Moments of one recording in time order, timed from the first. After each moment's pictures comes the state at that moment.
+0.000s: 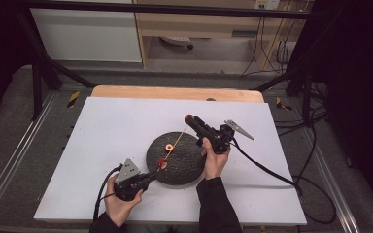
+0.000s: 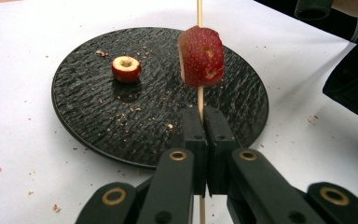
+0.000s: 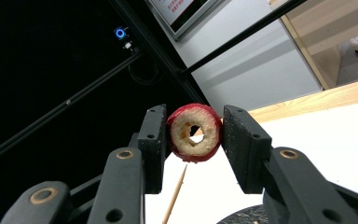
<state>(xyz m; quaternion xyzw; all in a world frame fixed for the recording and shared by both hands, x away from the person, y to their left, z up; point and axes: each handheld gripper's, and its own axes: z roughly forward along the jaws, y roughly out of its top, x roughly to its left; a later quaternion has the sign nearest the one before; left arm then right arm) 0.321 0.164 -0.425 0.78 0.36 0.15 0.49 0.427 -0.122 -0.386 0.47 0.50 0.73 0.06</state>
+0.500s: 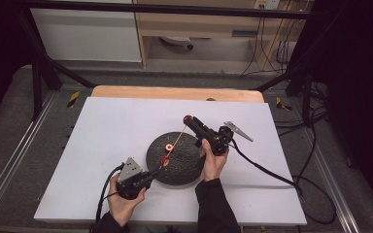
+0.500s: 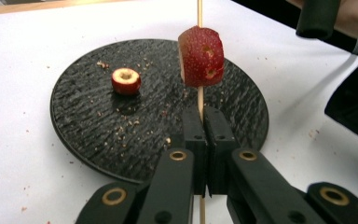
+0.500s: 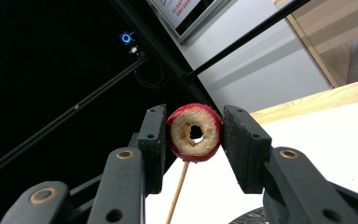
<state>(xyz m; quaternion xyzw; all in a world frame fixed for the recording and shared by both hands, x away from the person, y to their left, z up) 0.324 0.156 -0.422 0.76 0.37 0.15 0.51 0.424 -0.119 -0.388 0.46 0.49 0.74 0.05</state>
